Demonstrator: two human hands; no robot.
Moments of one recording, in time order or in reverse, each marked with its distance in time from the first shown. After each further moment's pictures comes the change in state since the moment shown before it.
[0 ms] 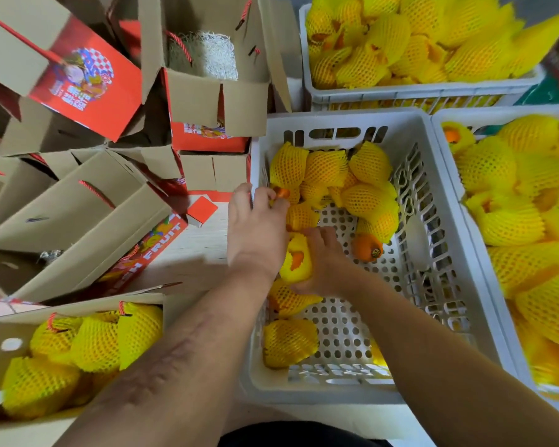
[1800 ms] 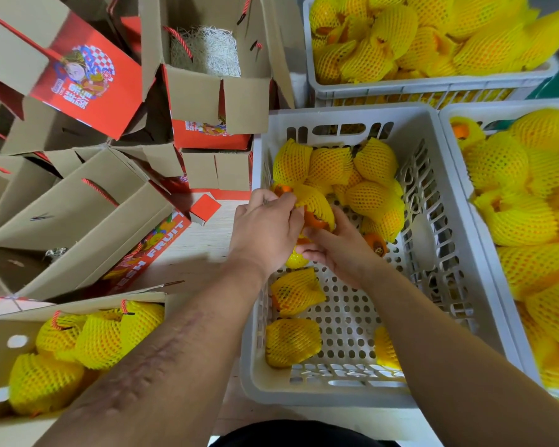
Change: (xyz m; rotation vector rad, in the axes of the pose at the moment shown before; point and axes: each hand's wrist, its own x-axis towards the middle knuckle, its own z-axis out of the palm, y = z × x) left_hand 0.002 -0.003 -0.003 -0.393 -0.031 0.080; right_hand 0.009 -0.011 -0.028 1.325 -0.012 0.153
